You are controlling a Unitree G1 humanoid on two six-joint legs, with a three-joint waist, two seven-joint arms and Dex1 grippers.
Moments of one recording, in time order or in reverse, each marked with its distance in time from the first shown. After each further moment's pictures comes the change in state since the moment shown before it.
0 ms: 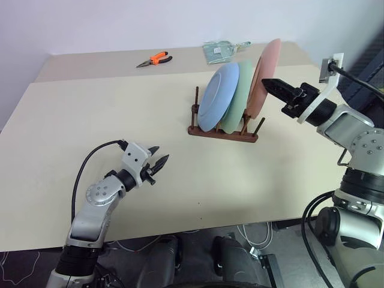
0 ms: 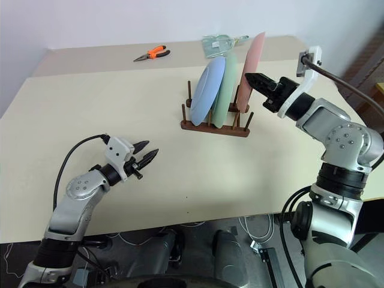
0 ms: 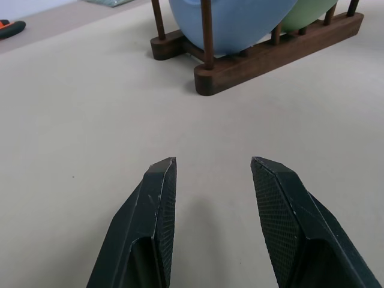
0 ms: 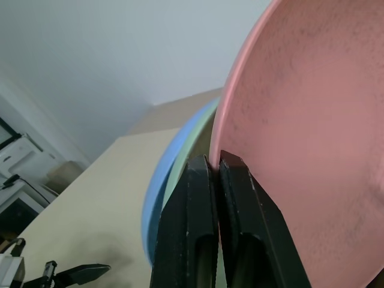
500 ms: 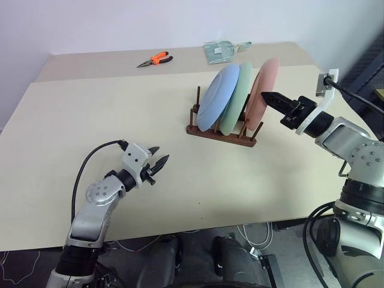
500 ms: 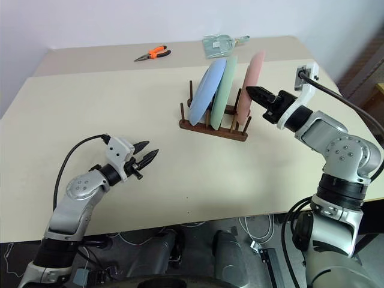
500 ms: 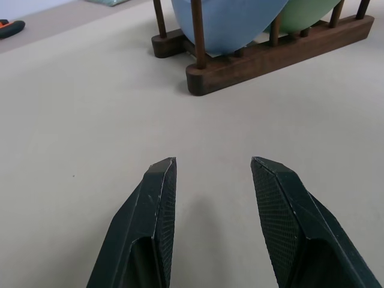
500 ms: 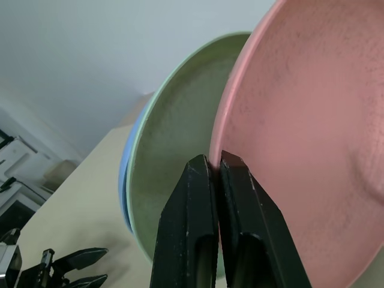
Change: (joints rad) left arm 0.000 0.000 0.000 0.000 0.009 0.000 -0.002; right arm 0.081 0.005 0.005 -0.018 0.026 -0.016 -0.053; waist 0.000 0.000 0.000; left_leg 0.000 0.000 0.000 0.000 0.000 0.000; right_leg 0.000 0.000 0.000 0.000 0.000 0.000
